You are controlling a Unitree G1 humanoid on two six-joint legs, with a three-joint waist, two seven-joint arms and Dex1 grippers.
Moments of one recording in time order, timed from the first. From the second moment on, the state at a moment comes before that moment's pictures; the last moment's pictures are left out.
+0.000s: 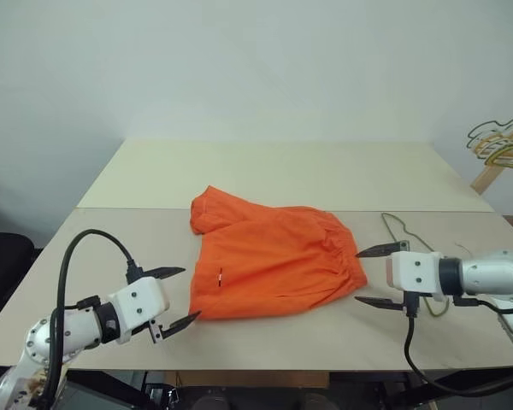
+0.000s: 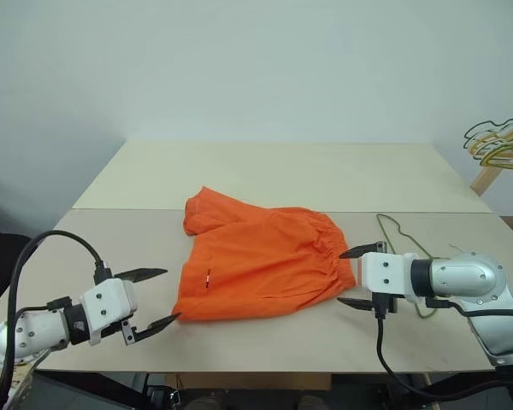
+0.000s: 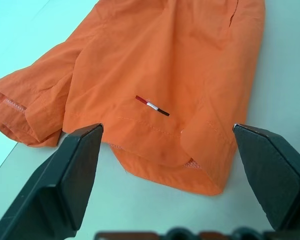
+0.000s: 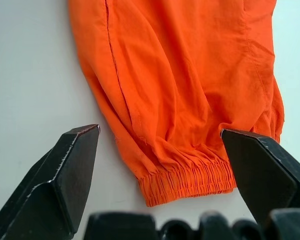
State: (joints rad) left arm 0.31 0.78 0.18 -0.57 -0.16 0.16 -0.88; right arm -0.07 -1.02 -0.04 -0.27 0.15 -0.01 1.15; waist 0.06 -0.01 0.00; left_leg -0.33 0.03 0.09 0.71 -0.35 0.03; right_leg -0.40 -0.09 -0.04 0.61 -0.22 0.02
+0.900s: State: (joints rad) left arm 0.28 0.80 0.14 -0.54 -0.16 0.15 -0.92; right arm -0.16 -1.04 -0.01 -0.14 -0.01 -0.16 1.12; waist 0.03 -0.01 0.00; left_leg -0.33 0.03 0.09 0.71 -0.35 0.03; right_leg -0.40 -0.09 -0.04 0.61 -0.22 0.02
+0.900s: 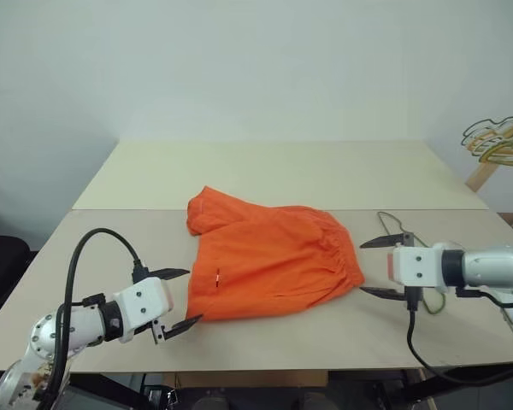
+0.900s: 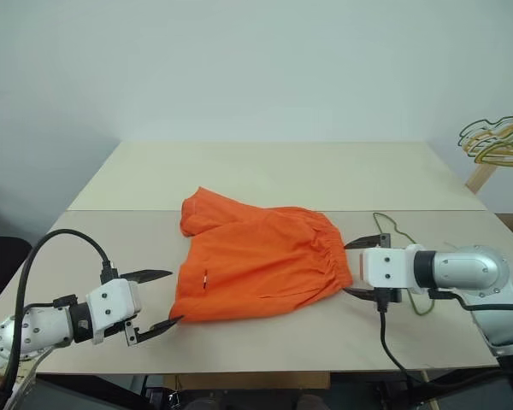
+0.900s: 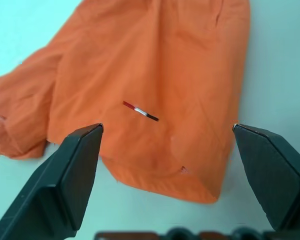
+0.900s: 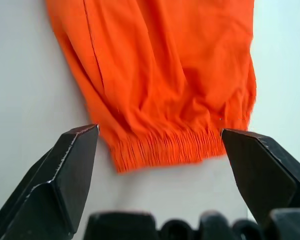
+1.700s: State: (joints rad) left arm 0.37 0.83 0.20 -0.51 -0.19 0.13 -0.97; right arm -0.45 -0.89 0.35 0.40 -0.42 -0.62 0.90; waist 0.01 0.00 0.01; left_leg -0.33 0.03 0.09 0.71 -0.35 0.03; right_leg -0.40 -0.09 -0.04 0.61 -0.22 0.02
